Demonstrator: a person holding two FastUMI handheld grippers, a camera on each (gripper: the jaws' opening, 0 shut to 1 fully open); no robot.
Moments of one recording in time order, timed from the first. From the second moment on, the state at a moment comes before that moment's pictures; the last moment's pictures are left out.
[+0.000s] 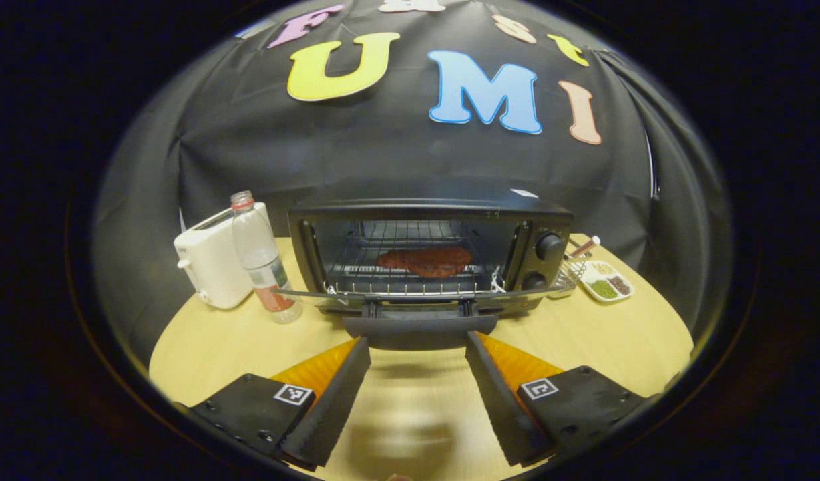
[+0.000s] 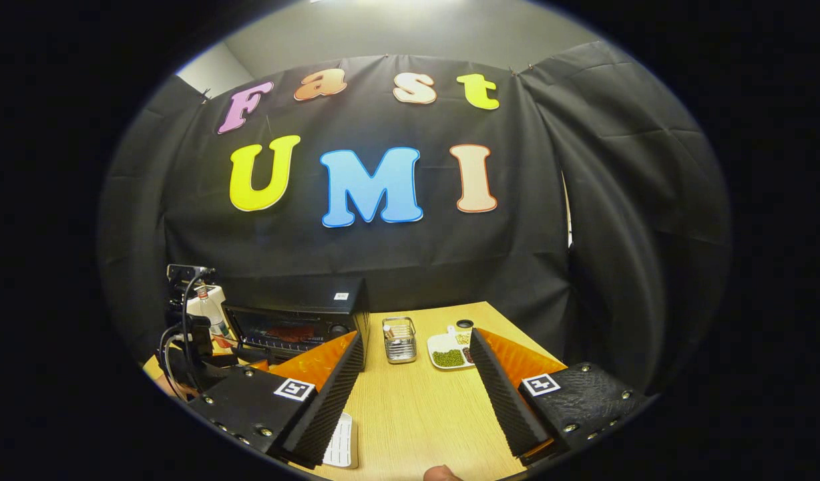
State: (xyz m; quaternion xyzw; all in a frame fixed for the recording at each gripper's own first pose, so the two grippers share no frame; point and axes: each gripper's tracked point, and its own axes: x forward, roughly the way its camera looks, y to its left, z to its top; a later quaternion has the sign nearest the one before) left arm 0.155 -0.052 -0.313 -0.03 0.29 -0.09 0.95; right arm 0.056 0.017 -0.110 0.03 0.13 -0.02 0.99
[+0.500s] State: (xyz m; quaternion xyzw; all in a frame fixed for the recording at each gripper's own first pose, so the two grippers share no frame) left arm 0.189 -0.054 -0.261 -0.02 0.22 -0.09 0.97; right arm 0.062 0.024 -0.110 0.05 0.12 -0.03 0.99
